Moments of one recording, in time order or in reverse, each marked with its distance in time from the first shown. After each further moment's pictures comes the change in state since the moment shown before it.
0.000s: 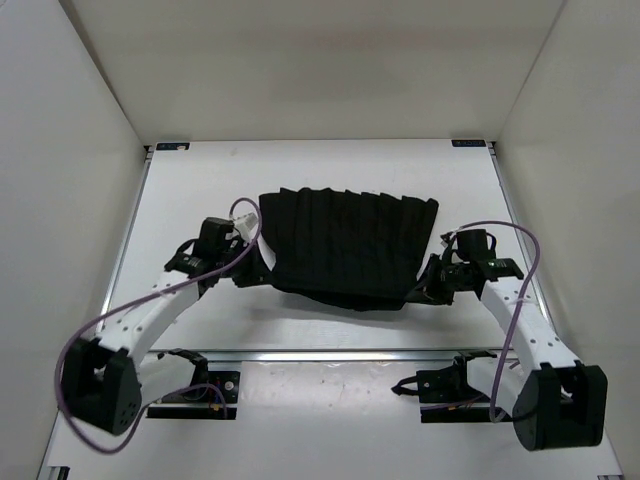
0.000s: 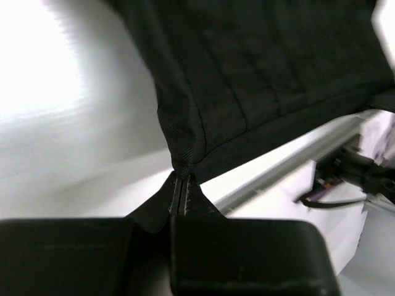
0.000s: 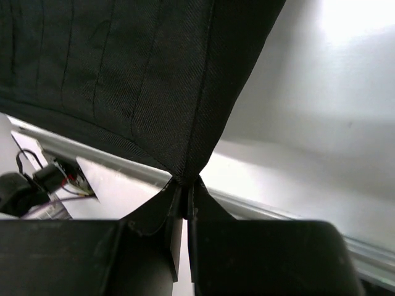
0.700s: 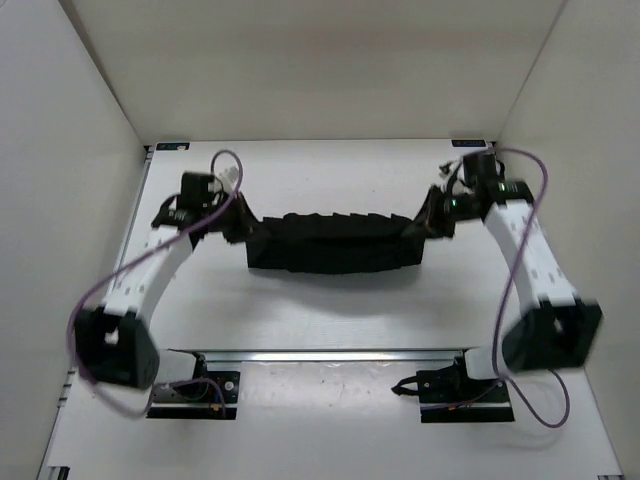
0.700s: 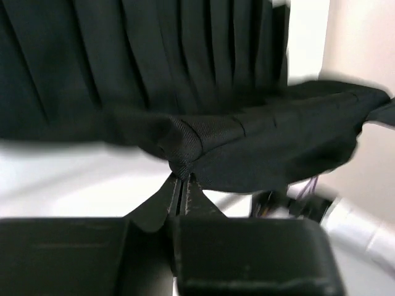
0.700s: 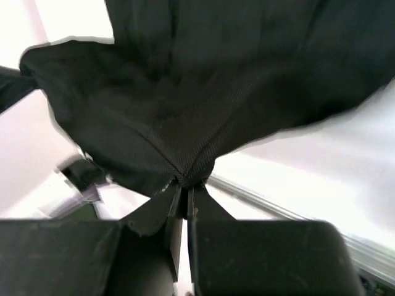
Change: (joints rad) left arm 0.136 0.068 0.316 -0.159 0.114 -0.036; right arm 0.021 0.257 0.586 -0.249 -0.107 -0.055
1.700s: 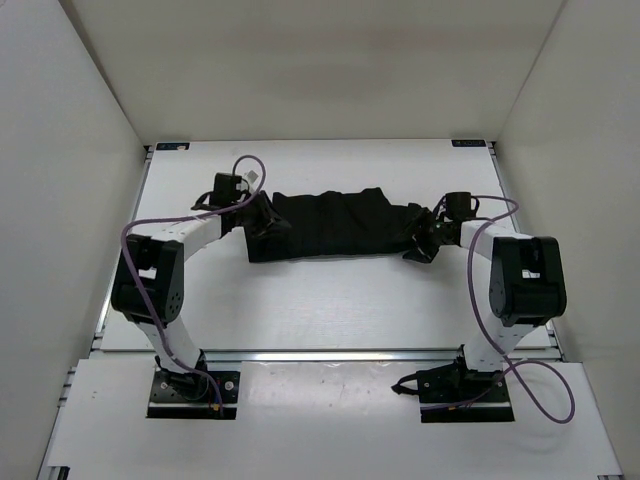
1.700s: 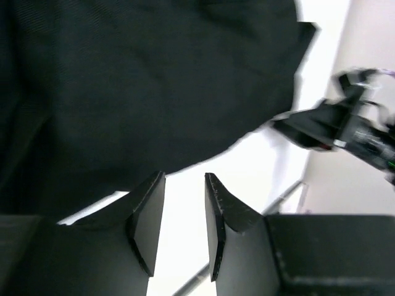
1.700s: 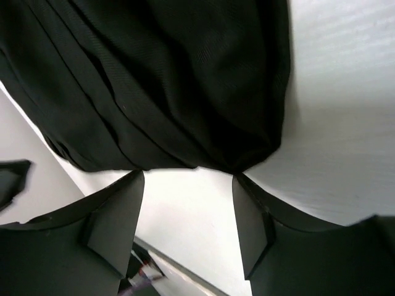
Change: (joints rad) left arm 0.003 0.463 0.057 0.444 0.026 -0.179; right arm -0.091 0.400 -0.322 0.732 0.074 0.317
